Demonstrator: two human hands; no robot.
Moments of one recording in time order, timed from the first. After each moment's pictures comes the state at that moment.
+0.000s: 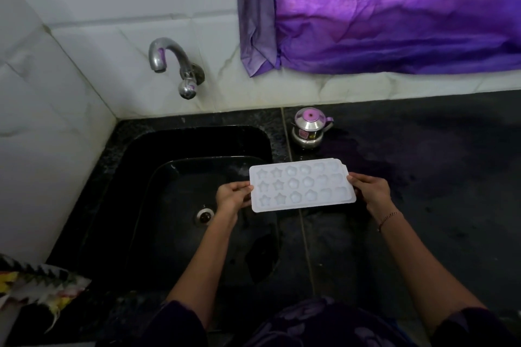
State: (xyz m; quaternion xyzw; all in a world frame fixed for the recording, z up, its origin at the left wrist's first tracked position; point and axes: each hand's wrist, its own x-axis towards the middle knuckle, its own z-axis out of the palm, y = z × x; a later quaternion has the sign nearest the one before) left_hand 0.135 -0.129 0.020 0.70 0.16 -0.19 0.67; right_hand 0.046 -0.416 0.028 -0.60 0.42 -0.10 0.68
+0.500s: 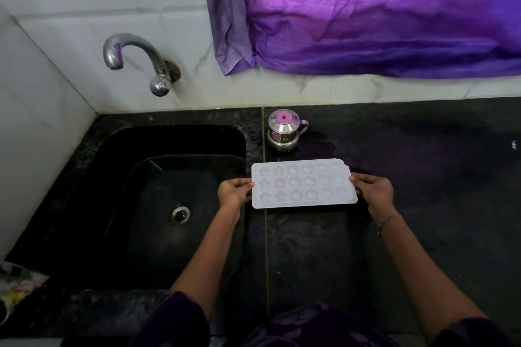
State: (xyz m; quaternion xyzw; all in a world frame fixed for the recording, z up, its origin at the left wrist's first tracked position) left_hand 0.124 -0.221 0.015 0.72 0.19 -0.14 0.66; right_hand 0.040 -0.507 0.013 -0.66 0.39 -0.11 0.63
